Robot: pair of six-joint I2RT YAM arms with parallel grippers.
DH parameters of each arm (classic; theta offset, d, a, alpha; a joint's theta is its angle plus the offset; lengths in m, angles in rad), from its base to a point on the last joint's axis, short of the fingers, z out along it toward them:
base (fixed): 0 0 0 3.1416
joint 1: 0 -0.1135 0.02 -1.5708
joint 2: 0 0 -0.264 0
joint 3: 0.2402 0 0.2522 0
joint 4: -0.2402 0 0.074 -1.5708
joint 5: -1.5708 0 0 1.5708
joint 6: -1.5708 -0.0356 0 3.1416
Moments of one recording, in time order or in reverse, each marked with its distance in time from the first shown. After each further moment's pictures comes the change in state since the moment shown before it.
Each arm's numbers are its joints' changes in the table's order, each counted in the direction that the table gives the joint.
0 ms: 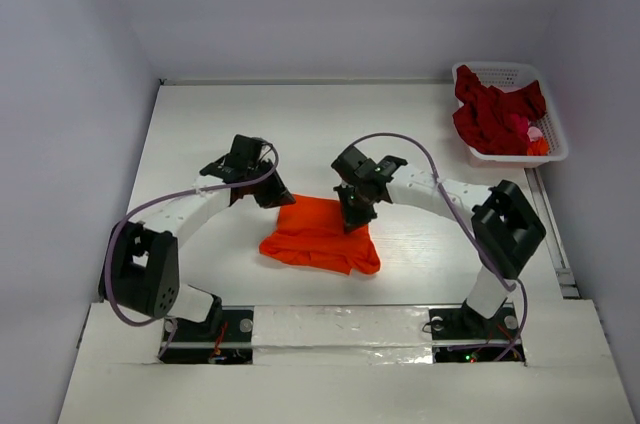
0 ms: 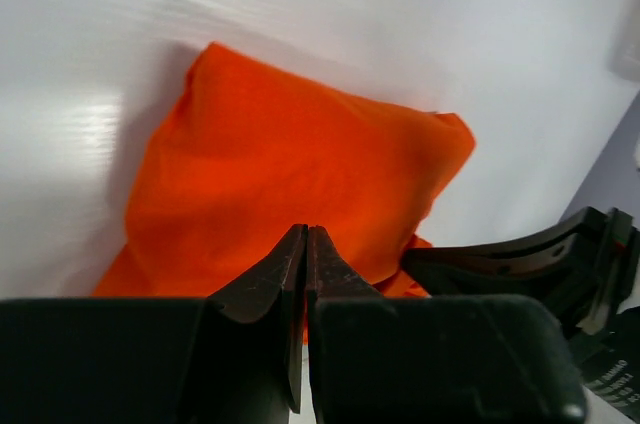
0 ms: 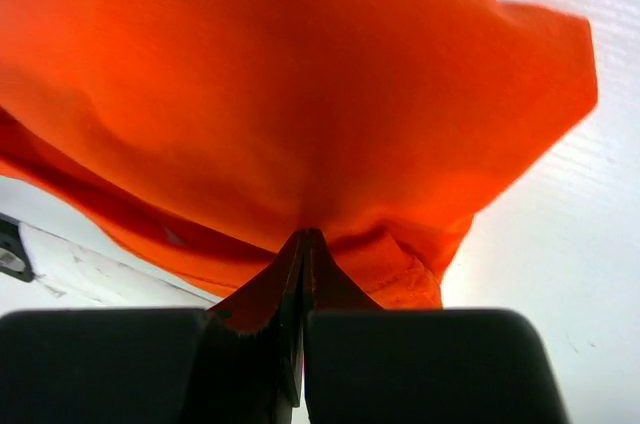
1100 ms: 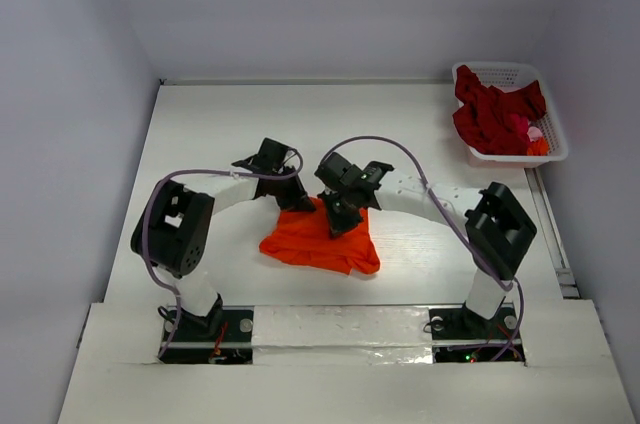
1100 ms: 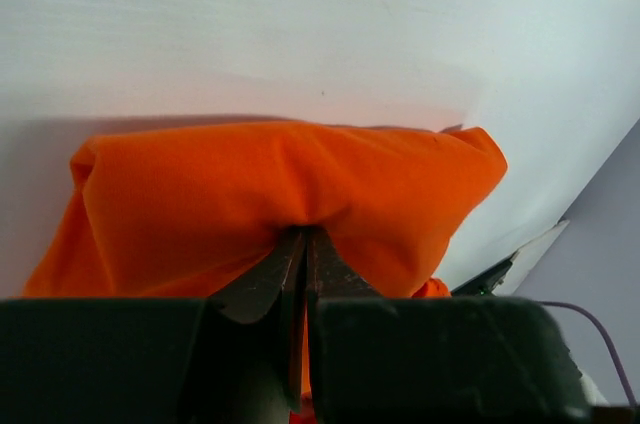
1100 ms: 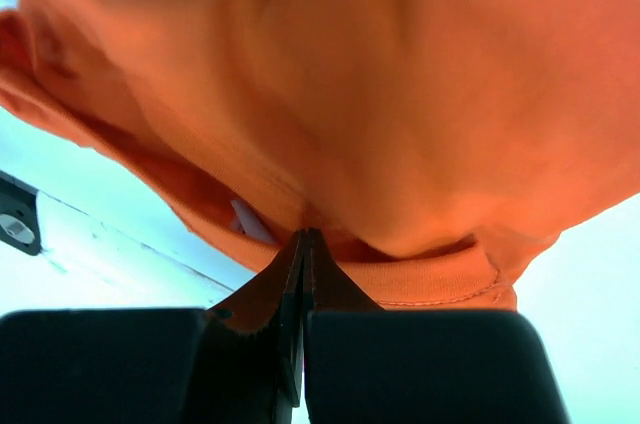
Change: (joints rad) left arm 0.099 -0.273 0.056 0.154 -0.077 0.047; right arm -0.090 -0.035 0.069 0.009 0.000 0.014
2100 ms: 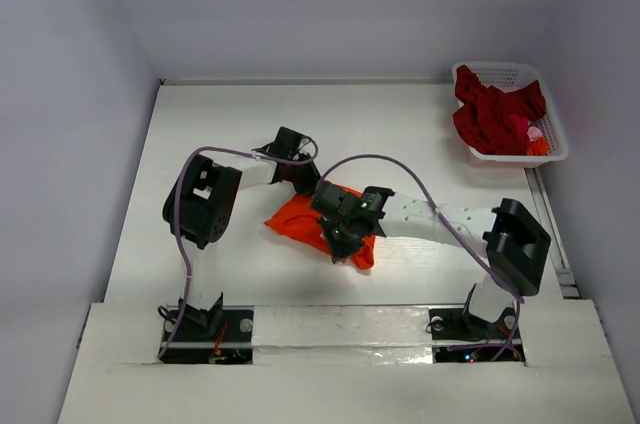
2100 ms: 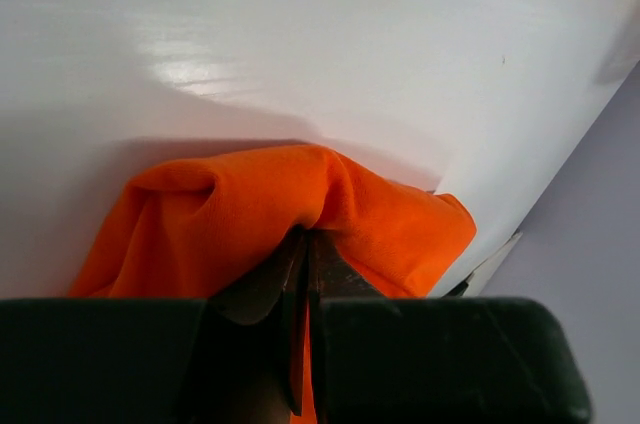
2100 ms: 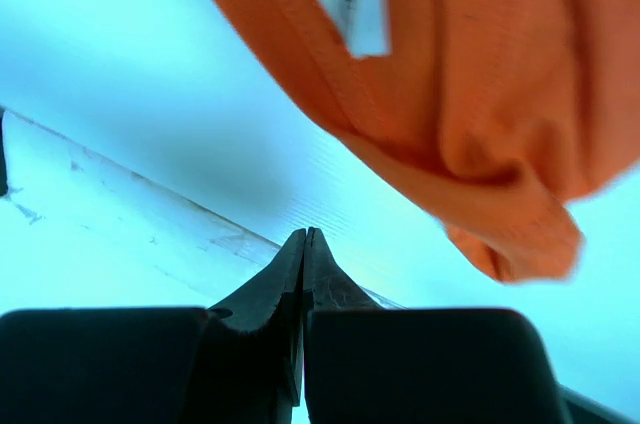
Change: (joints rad) left arm 0.005 -0.274 0.203 0.126 -0.068 0.056; right arm -0.172 0.105 -0.102 -0.031 -0.093 -0.101
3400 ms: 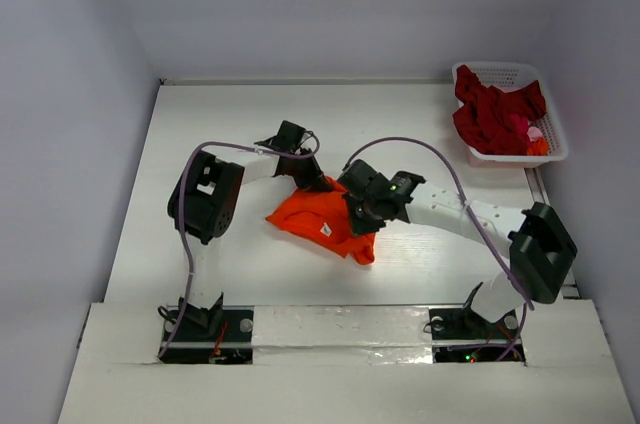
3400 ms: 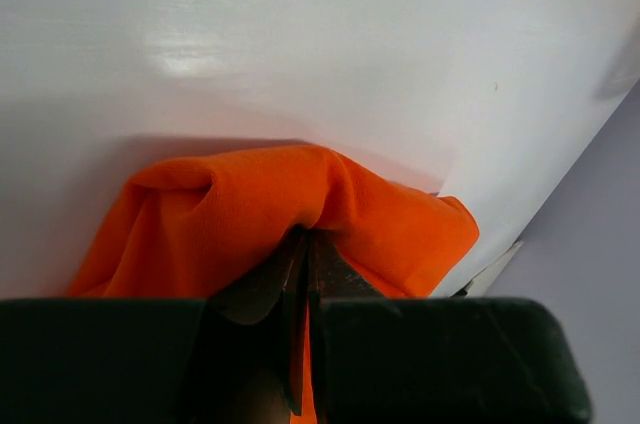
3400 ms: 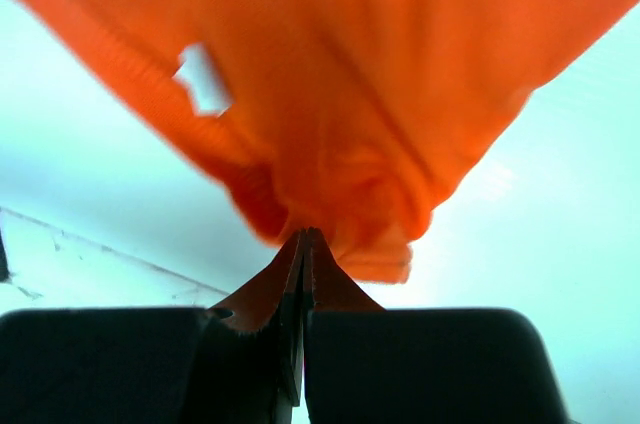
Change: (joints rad) left arm -0.007 -0.048 0.093 -0.074 0.011 -0.016; right arm 0.180 0.120 -0.077 0.028 -0.082 0.017
